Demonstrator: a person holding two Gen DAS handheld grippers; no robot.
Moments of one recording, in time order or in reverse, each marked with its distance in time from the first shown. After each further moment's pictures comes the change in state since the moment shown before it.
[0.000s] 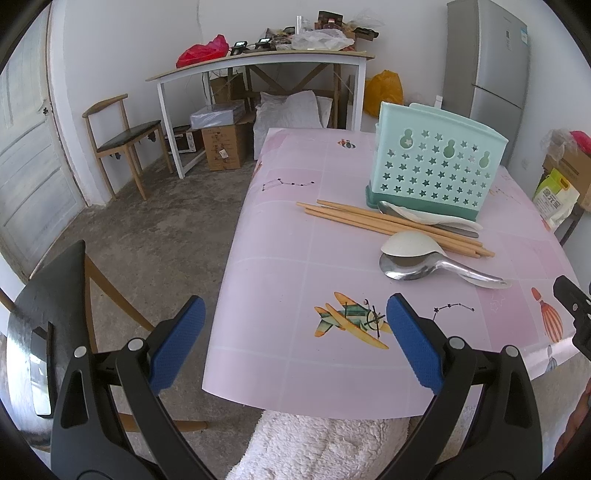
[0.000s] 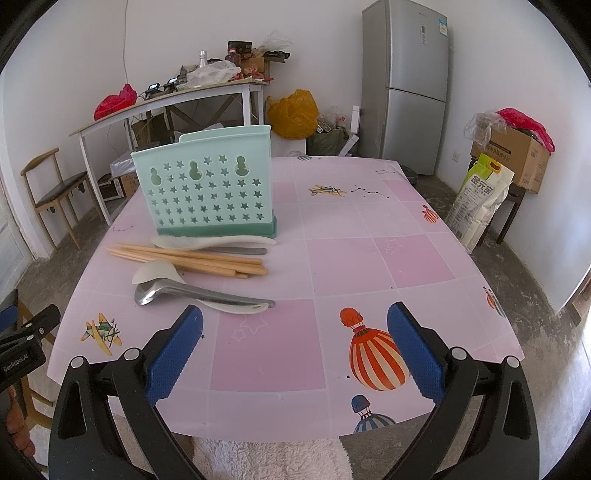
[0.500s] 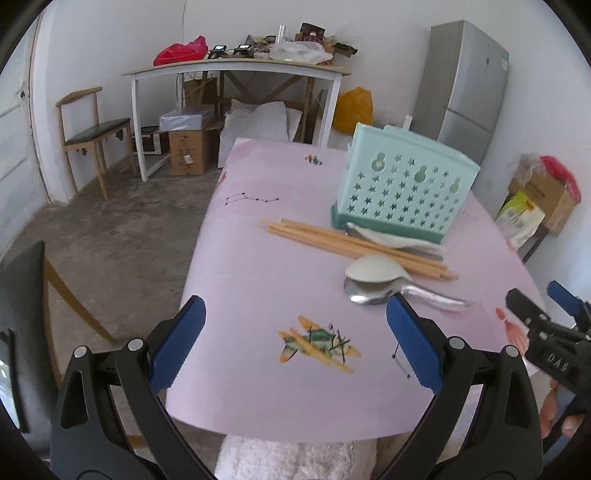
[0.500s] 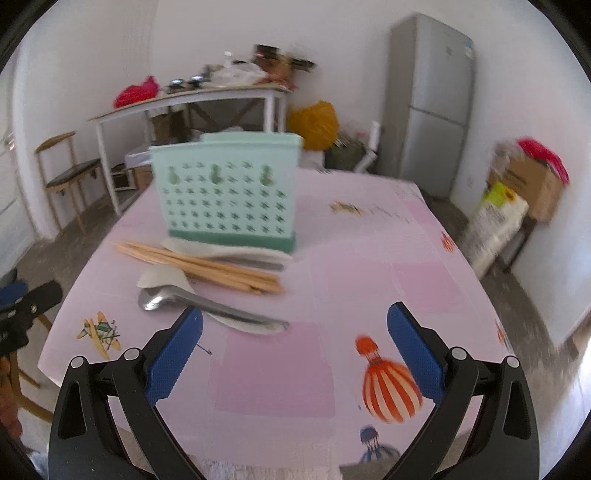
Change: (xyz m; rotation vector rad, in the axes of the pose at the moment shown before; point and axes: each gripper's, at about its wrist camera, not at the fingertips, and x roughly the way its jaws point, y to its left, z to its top) left arm 0.007 0.007 0.011 -0.054 -0.057 -0.185; right arm 0.012 0.020 0.011 -0.117 -0.056 0.044
